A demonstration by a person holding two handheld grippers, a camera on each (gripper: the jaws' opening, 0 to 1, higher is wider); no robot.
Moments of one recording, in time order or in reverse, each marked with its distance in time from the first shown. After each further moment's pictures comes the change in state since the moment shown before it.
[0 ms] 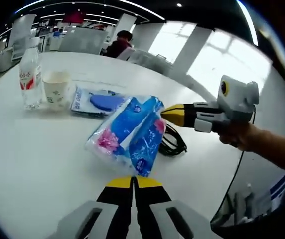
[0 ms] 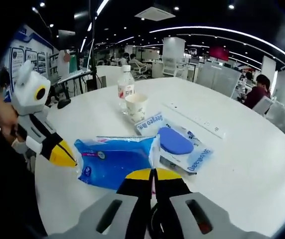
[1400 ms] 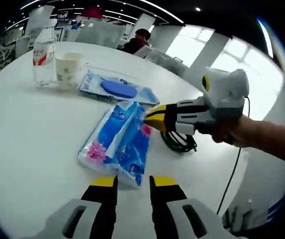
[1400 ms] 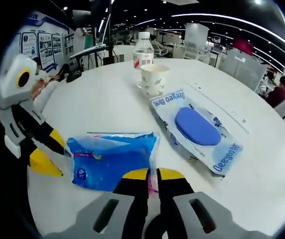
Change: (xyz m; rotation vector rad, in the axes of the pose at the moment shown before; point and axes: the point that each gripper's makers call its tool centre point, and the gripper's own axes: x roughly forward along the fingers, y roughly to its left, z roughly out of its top) left arm 0.016 0.004 -0.043 -0.130 0.019 0.119; right arm 0.058 0.028 -0.042 -0.122 0.162 0.169
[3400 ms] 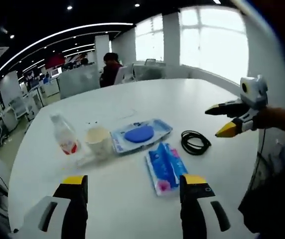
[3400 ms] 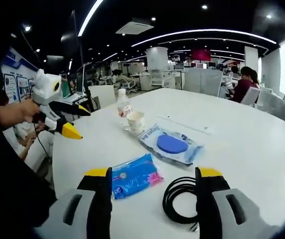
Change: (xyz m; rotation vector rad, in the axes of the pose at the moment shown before) left arm -0.089 0.051 0.099 0.476 -0.147 0.064; right arm -0.126 0.001 0.028 0.232 -0.262 -0.157
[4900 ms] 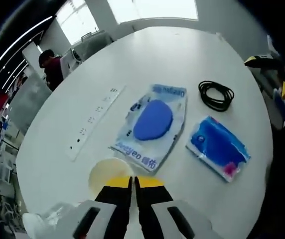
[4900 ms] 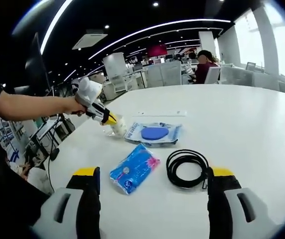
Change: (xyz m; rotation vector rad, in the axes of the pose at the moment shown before) left arm 0.146 0.068 0.054 0.609 0.275 -0.207; right arm -0.057 0.026 -0.024 0.343 -0.026 -0.287
